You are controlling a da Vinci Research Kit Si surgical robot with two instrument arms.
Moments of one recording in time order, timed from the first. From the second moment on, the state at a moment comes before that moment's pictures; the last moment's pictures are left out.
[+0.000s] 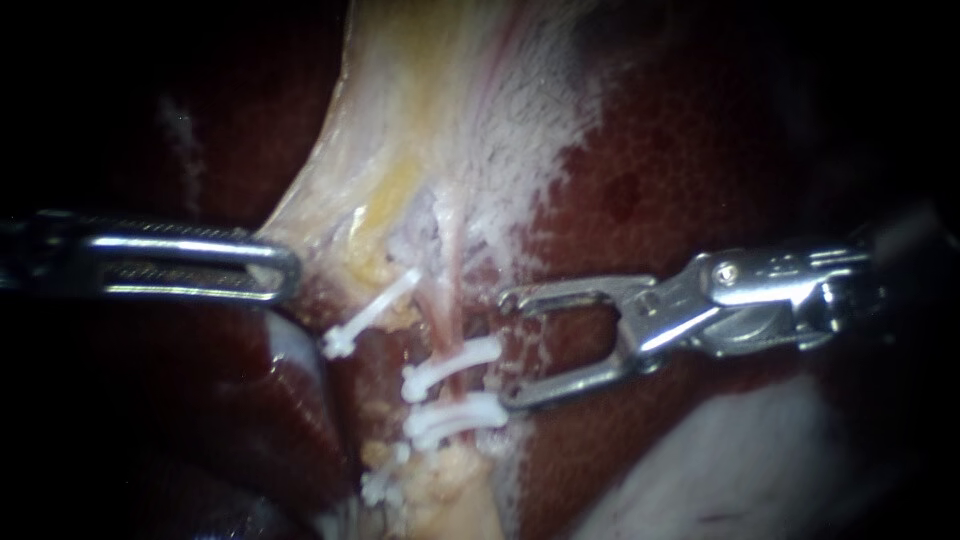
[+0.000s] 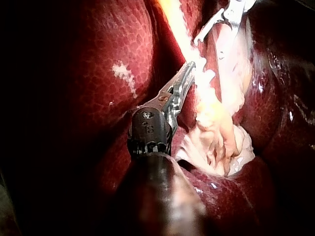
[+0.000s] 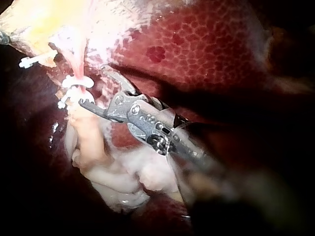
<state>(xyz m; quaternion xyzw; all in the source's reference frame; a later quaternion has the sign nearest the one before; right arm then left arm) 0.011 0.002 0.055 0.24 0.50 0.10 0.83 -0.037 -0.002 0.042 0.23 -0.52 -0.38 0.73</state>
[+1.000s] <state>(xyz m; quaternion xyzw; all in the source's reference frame) 0.009 0.002 0.054 0.23 0.50 0.10 0.83 -0.038 -0.004 0.051 0.23 -0.50 -0.38 0.74</state>
